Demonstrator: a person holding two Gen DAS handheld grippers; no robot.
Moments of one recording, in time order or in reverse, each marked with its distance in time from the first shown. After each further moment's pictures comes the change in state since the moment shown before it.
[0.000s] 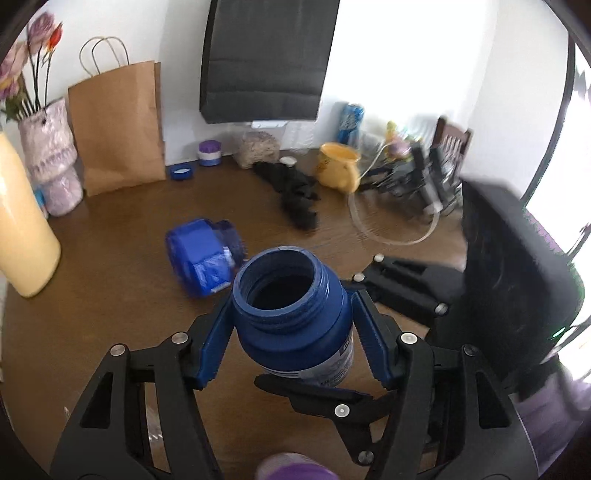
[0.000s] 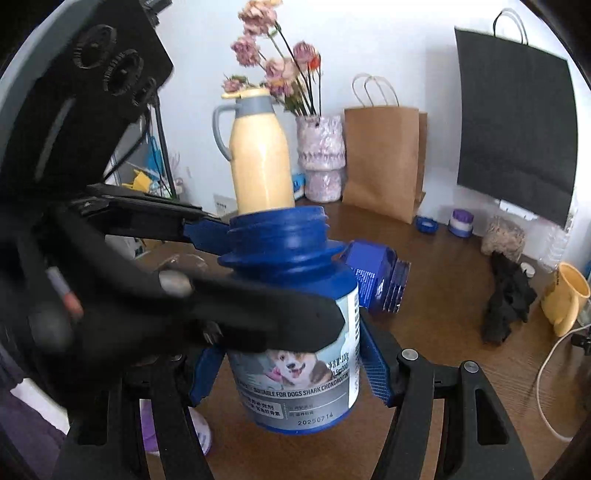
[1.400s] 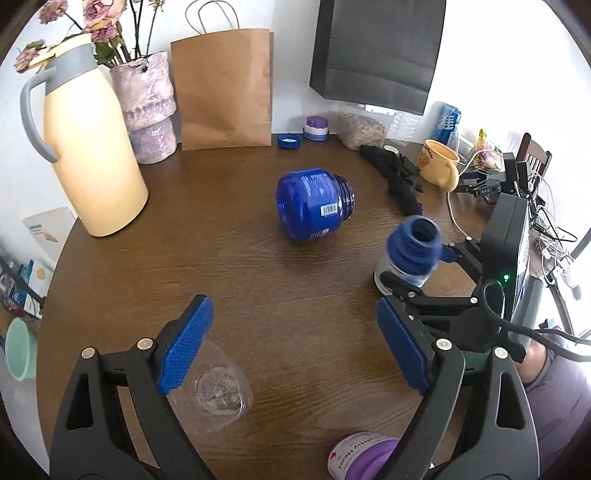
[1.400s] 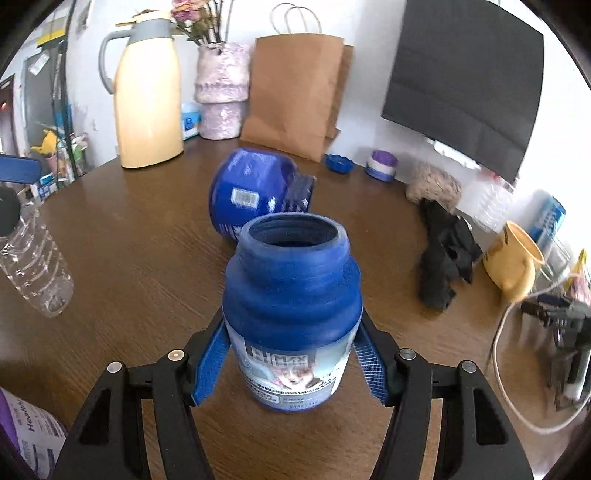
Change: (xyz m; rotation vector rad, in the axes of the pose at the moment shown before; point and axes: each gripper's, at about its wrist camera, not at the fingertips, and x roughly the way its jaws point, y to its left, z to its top) left arm -0.019 0.069 -0.024 -0.199 0.046 0.274; right arm 0.060 -0.056 -0.026 0.039 0.180 -0.397
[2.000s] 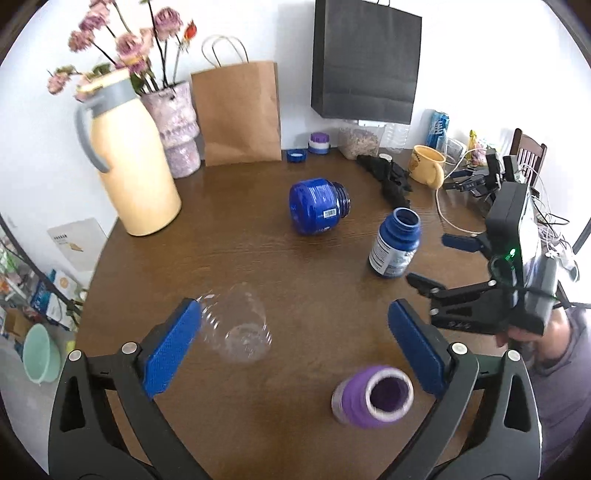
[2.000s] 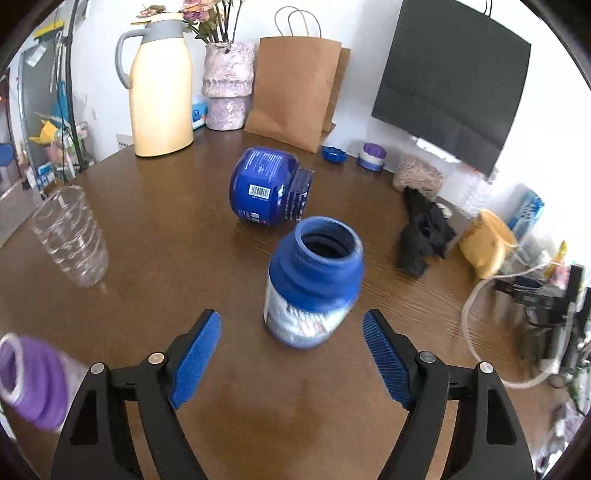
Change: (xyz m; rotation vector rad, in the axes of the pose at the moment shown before) left arm -0.091 -0.006 -0.038 0.047 -0.072 0.060; right arm -0.077 0.015 -0.013 -0.013 0.076 -0.040
